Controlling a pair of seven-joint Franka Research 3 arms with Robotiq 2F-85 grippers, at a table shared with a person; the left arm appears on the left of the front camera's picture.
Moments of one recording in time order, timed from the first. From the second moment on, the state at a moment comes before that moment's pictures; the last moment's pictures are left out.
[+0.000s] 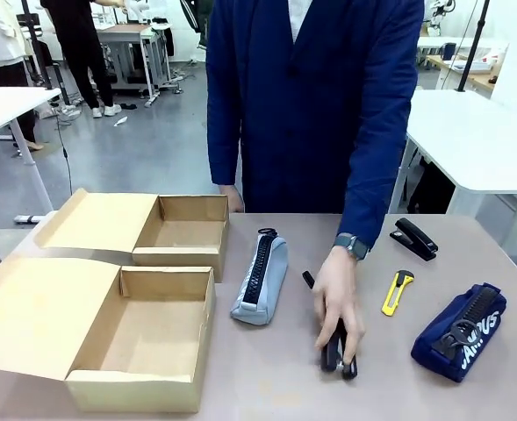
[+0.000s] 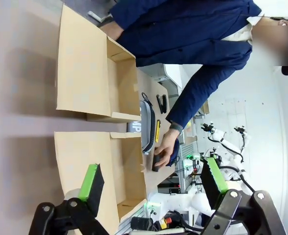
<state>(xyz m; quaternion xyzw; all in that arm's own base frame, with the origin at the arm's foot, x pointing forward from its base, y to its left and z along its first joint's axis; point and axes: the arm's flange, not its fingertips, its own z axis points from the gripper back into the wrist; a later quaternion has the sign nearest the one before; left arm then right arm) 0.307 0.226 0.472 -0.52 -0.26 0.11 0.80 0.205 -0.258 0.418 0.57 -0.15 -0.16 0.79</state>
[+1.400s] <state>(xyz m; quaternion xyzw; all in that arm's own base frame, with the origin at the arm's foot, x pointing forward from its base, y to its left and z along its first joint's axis) 0.308 0.226 0.473 -0.52 -0.26 0.11 0.80 0.287 0.163 0.476 0.28 -0.03 -0.06 0.96</state>
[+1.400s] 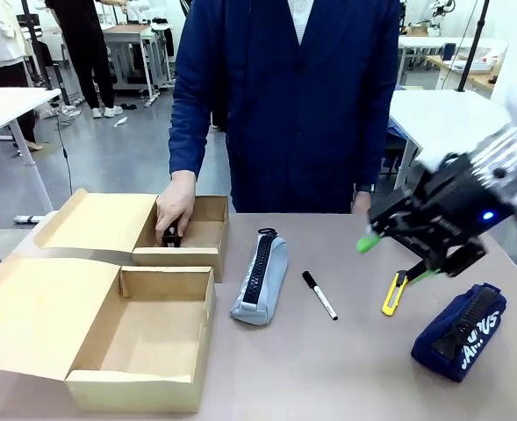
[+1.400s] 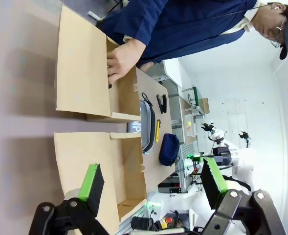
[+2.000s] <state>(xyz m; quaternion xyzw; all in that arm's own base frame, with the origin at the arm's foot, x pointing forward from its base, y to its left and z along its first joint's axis) 0.308 0.226 0.473 -0.52 -0.26 0.11 0.80 0.289 0.214 0.465 0.27 0.03 -0.04 0.96</state>
